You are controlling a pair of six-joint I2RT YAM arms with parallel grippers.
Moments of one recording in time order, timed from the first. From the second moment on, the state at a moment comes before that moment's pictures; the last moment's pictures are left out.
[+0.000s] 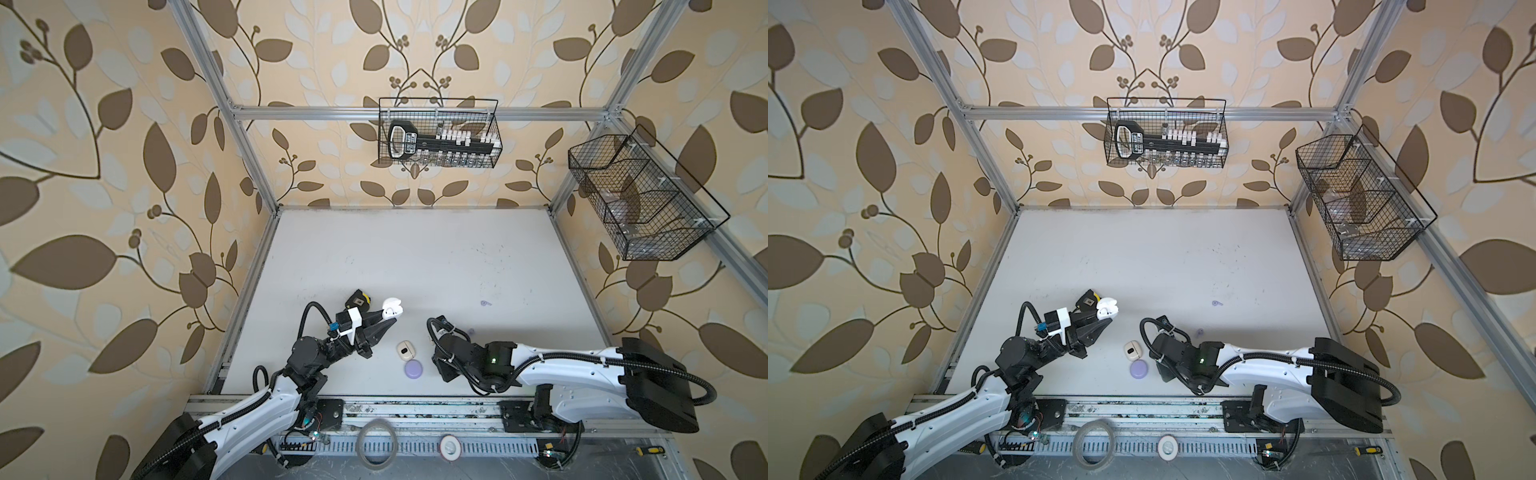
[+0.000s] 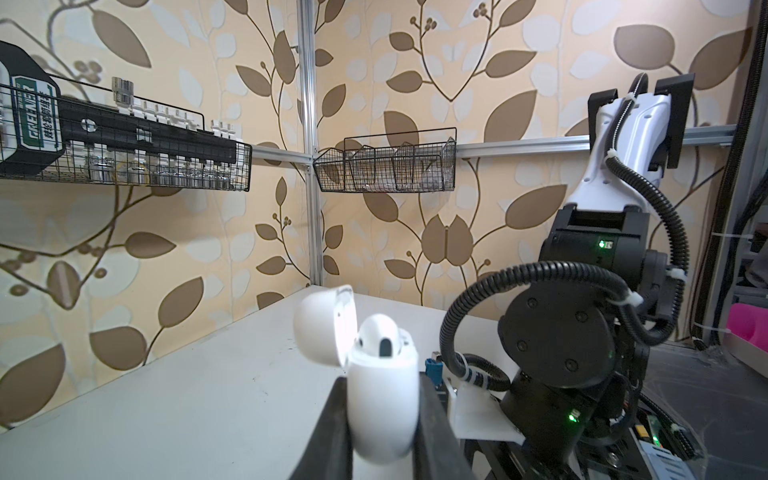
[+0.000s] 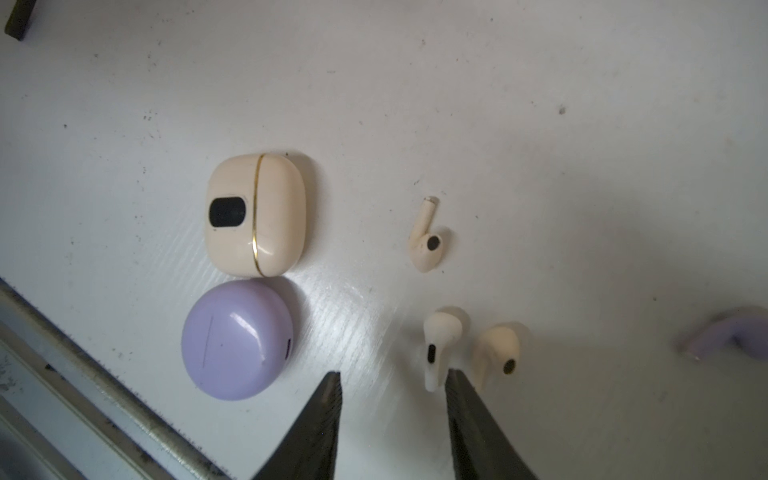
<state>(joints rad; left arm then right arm) -0.65 0.70 0.02 1.03 0.44 -0.13 1.16 1.30 0.58 -0.33 0.27 0.65</state>
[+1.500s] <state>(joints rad) -0.65 0.66 0.02 0.97 0.44 -0.12 1.10 1.49 0.67 -0.36 0.28 0.62</state>
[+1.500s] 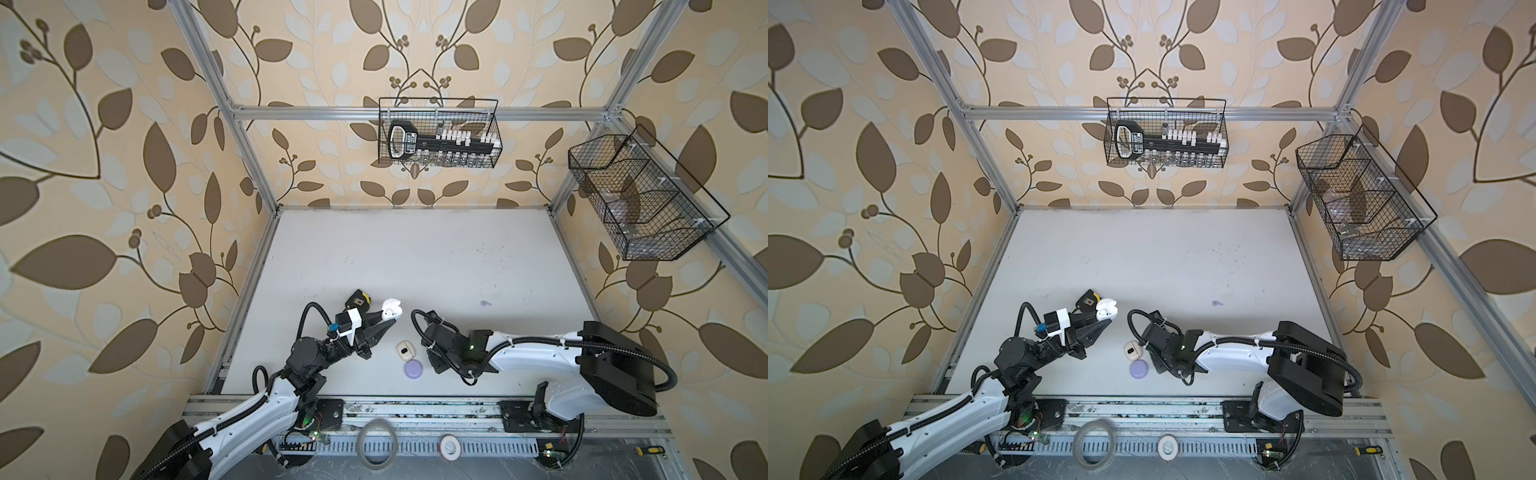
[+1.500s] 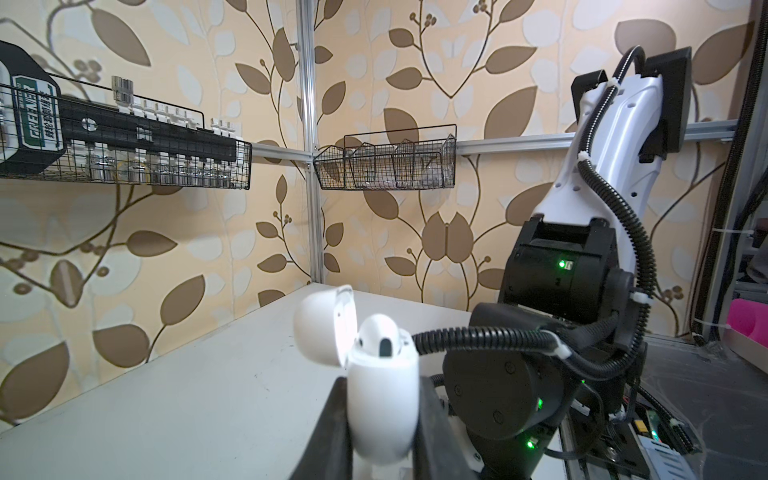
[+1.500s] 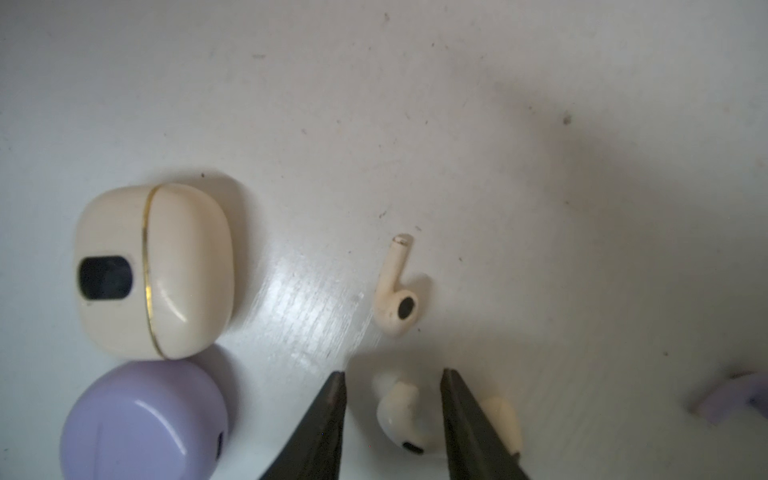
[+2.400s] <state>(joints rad) -0.65 0.65 0.02 0.97 0.44 -0.12 1.24 1.46 0.63 -0.33 0.31 0.72</state>
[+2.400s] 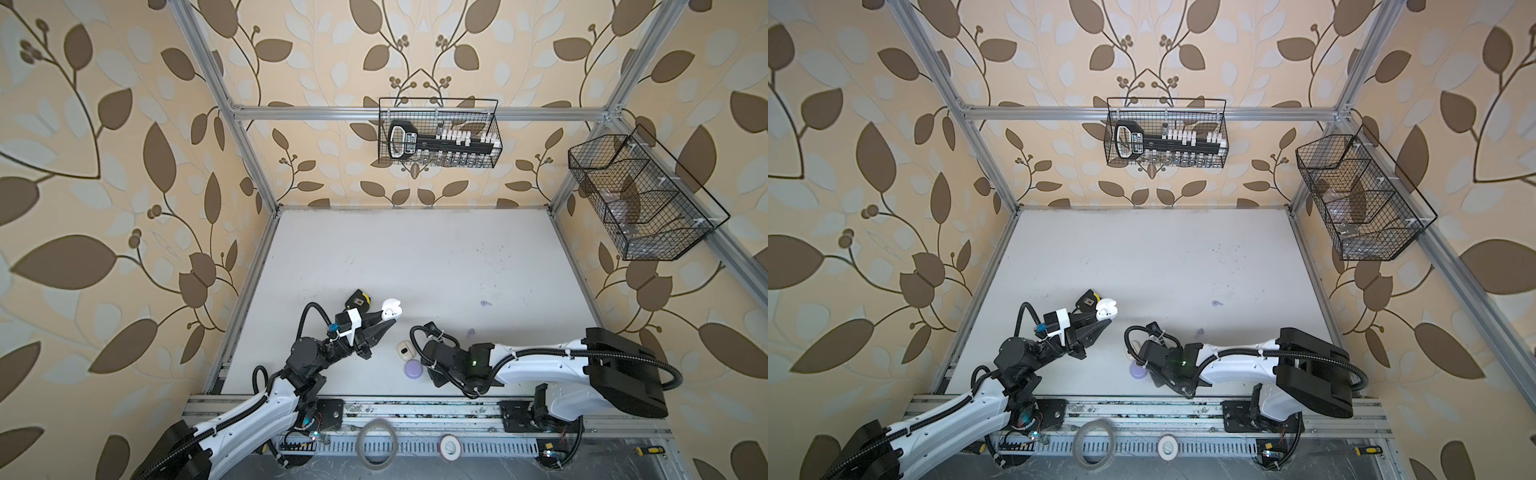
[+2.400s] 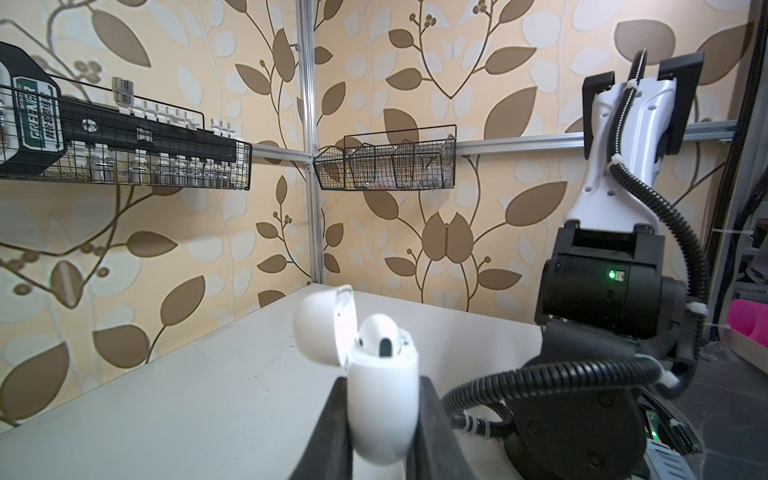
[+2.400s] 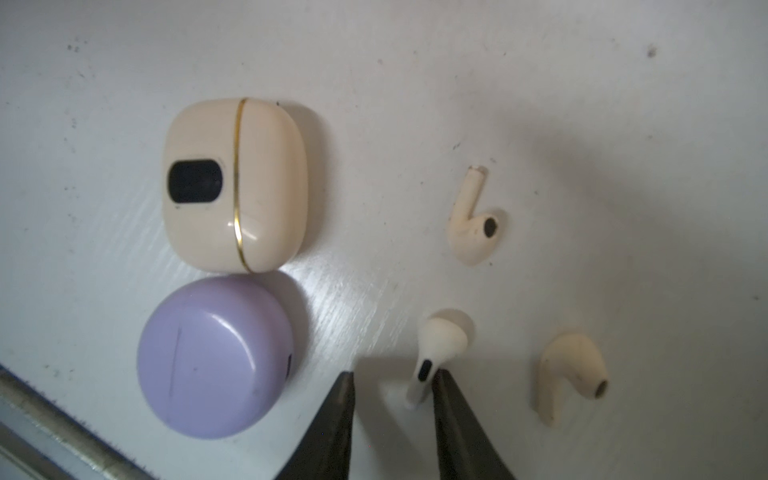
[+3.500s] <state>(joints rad) -0.65 0.64 0.02 0.97 0.44 -0.11 1.15 1.49 0.68 -0.42 0.31 0.66</state>
